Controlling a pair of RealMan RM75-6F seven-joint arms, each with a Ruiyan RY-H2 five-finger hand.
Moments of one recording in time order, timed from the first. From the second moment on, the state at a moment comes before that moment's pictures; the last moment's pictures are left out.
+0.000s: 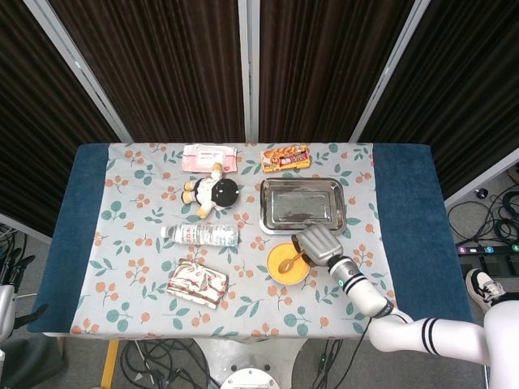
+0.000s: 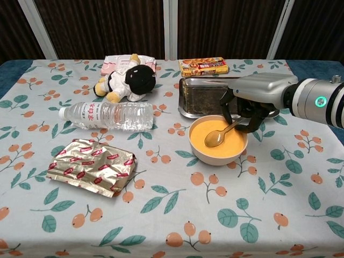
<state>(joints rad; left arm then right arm) 0.04 -1.19 -0.03 -1.51 1.45 1.55 0.03 0.85 -1.49 0.08 -1.56 -0.95 0.83 -0.50</state>
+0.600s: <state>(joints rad) 0.04 -1.18 -0.02 -1.52 1.45 1.55 0.04 1.01 -1.38 0.05 -1.55 -1.07 0.80 -0.84</state>
